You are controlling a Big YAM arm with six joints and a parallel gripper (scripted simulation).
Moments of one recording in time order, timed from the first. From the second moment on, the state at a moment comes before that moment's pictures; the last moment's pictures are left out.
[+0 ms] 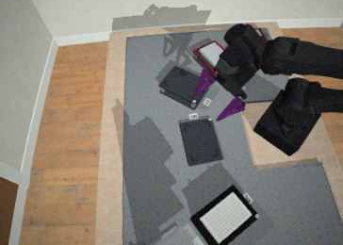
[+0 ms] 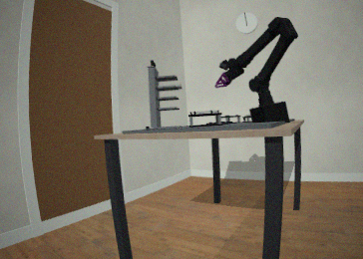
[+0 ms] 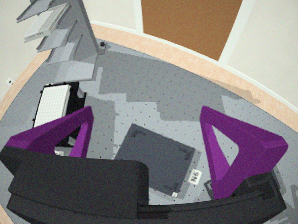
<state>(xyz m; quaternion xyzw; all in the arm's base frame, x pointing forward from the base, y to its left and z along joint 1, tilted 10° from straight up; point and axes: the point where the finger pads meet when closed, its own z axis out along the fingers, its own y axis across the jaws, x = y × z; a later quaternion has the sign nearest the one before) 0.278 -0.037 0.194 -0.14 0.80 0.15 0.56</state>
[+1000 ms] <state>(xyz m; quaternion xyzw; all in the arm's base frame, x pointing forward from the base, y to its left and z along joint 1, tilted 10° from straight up) 0.275 -0.053 0.171 -0.15 0.80 0.14 0.56</state>
